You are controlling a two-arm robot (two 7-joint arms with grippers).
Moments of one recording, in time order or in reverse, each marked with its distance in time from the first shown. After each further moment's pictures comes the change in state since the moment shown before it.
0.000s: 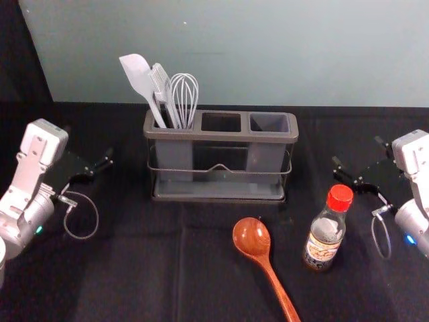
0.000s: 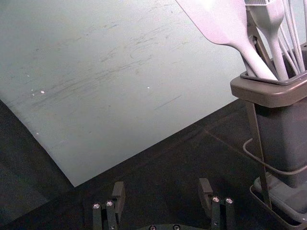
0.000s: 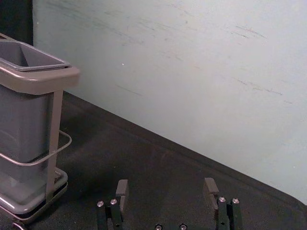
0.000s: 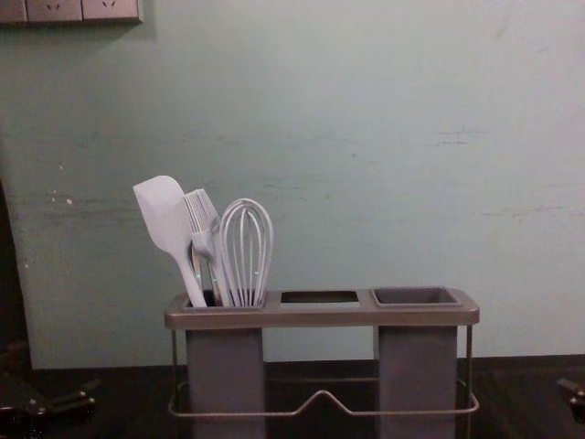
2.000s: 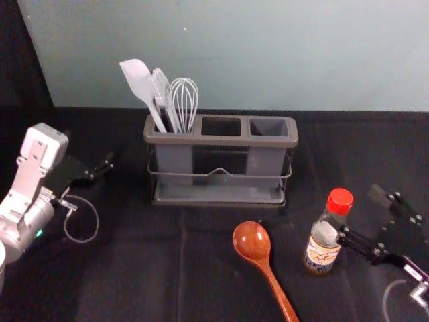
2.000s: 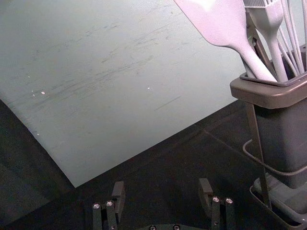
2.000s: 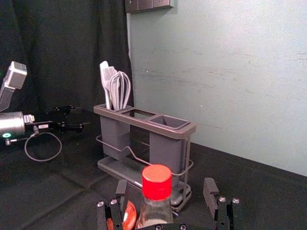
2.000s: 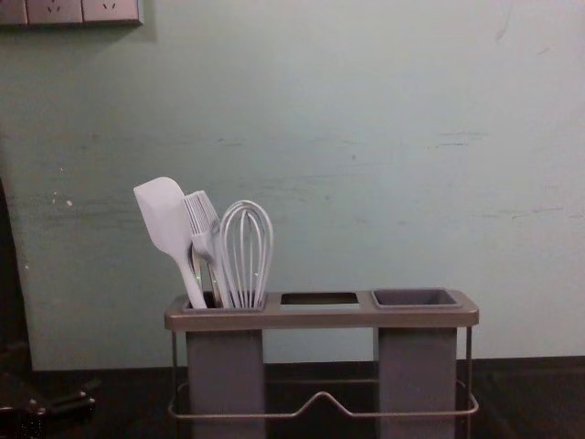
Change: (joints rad) left arm 0.000 0.000 0.000 0.000 0.000 0.000 0.000; right arm -0.557 0.184 0.278 -0.493 0.307 -0.163 0.270
